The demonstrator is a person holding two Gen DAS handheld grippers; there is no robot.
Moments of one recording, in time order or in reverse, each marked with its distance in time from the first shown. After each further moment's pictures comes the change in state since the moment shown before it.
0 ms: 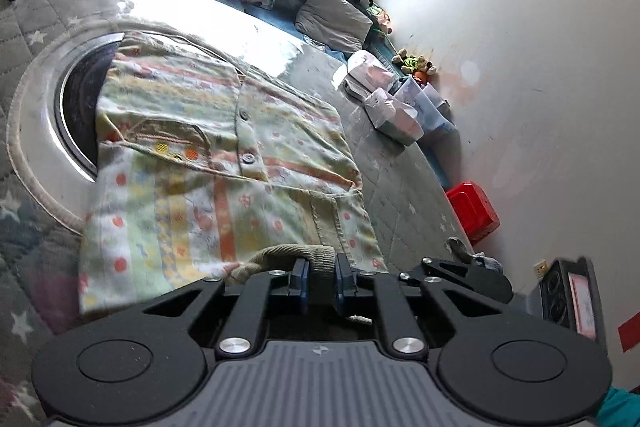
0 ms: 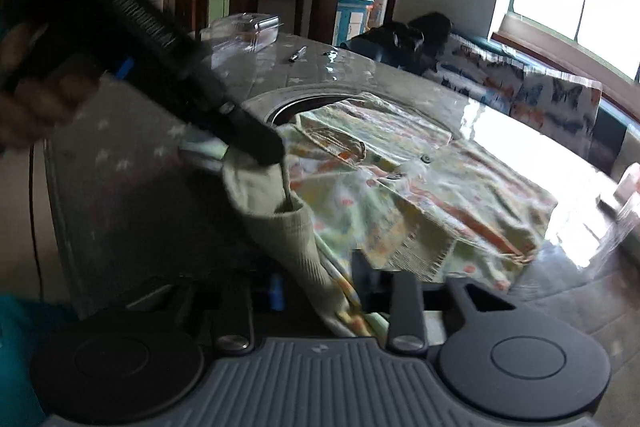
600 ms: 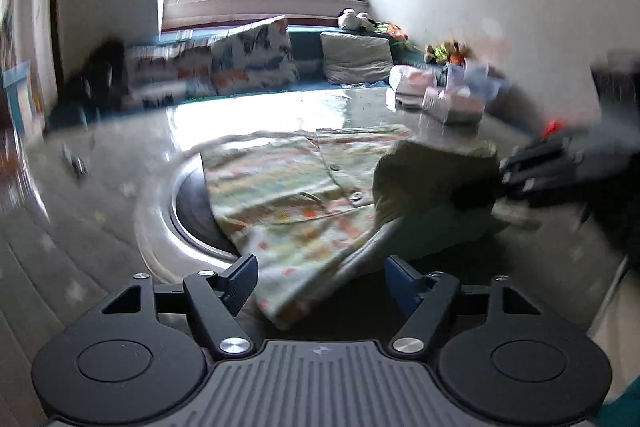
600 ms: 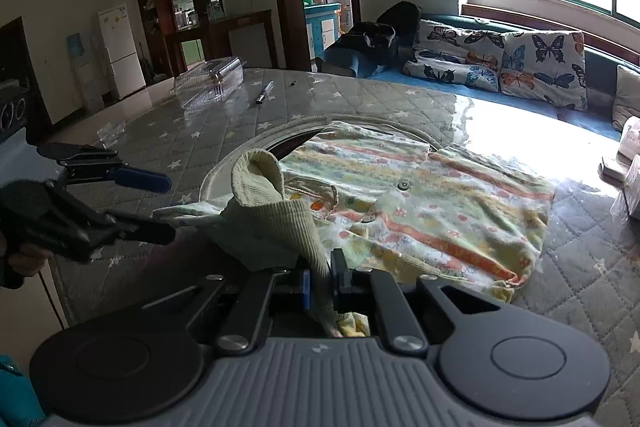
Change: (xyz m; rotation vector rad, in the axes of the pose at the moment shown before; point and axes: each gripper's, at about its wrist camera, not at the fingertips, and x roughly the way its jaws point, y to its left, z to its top) left arm -0.032 -0.005 -0.035 0.545 -0.178 0.378; right arm 0.004 -0.044 0.035 0.190 -0.039 0.025
